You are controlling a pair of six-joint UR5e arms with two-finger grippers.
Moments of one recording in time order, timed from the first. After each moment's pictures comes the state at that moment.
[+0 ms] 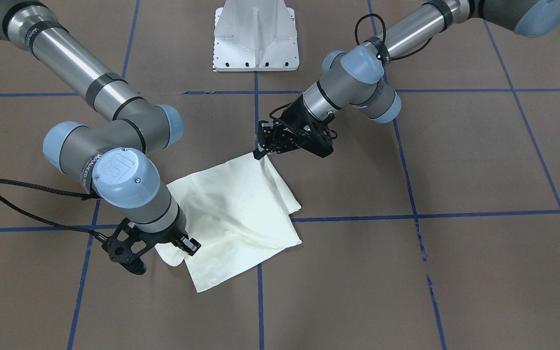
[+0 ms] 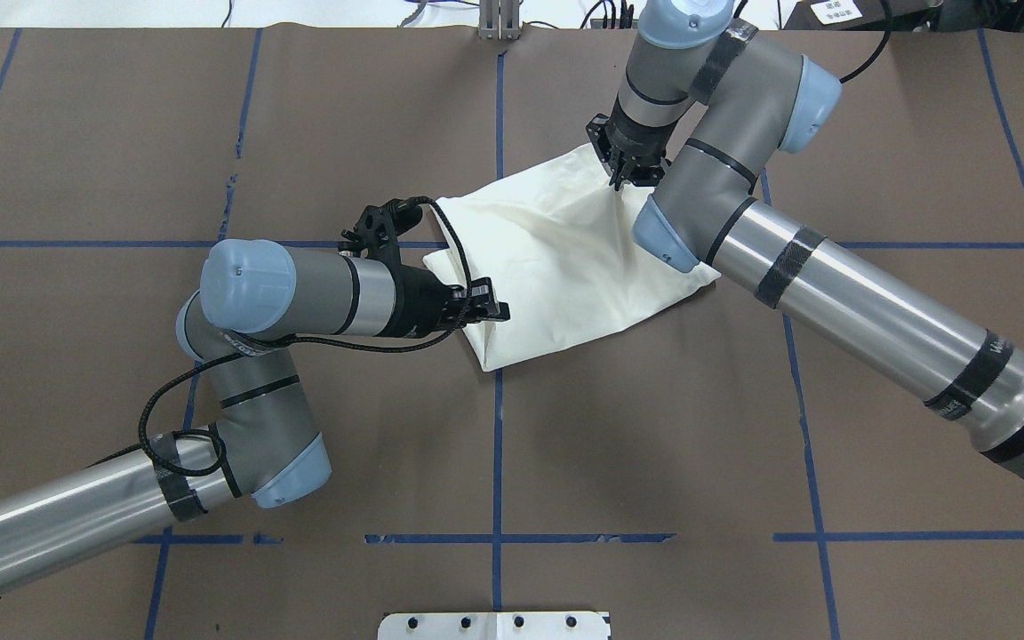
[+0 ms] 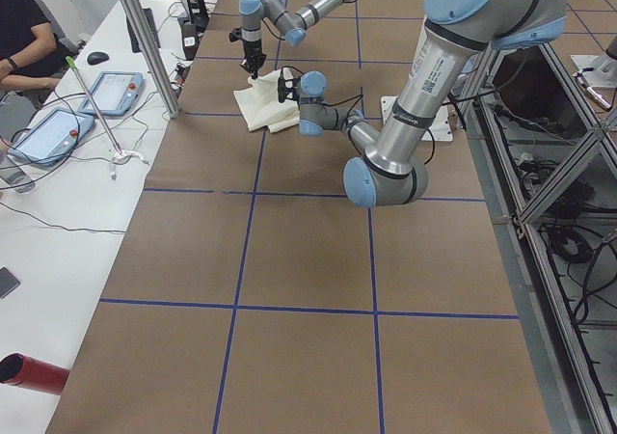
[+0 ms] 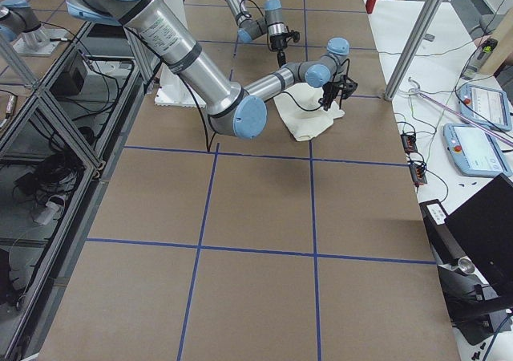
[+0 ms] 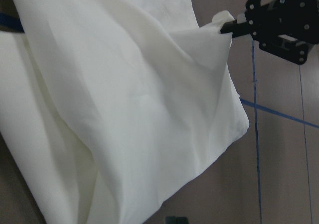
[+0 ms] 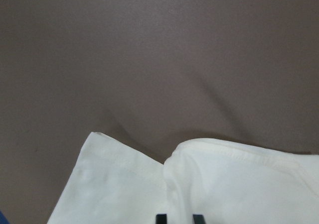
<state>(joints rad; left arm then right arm) -0.53 -2.20 -1.38 -2.69 -1.83 -1.59 0.85 -0.71 1.14 -1.32 2.10 1.62</state>
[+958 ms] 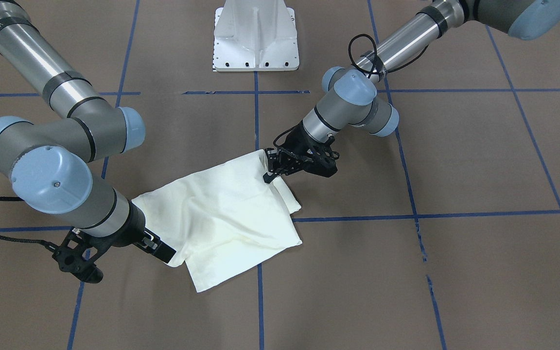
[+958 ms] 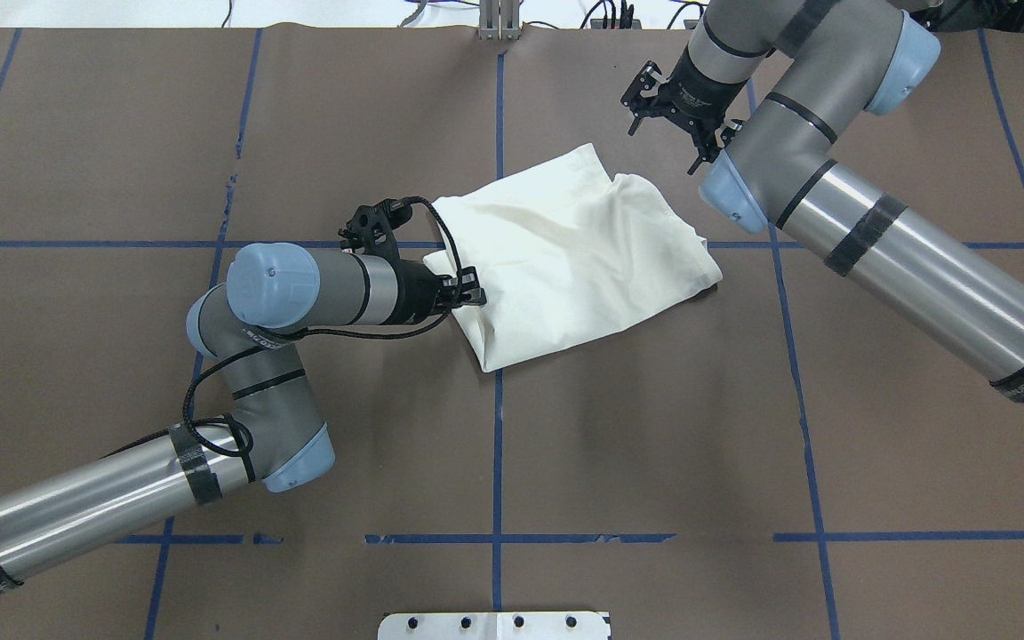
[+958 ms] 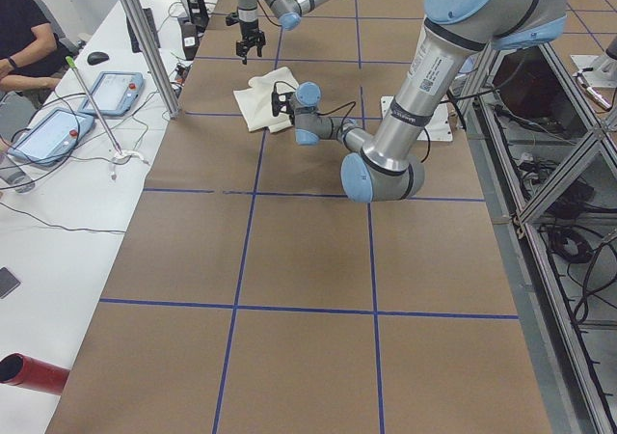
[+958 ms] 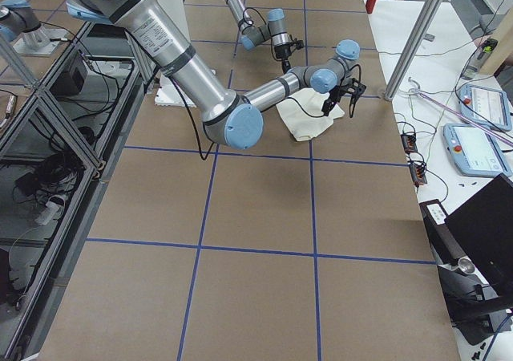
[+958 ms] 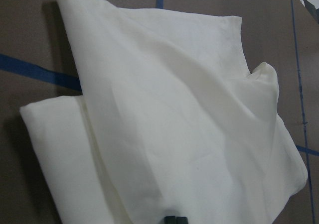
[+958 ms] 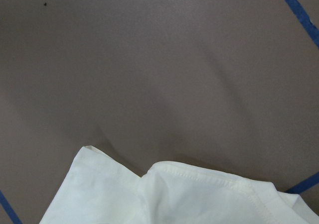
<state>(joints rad) -0.53 -2.23 -1.25 -2.69 -1.79 -1.59 0.94 -0.79 1.22 -1.32 2.21 1.51</state>
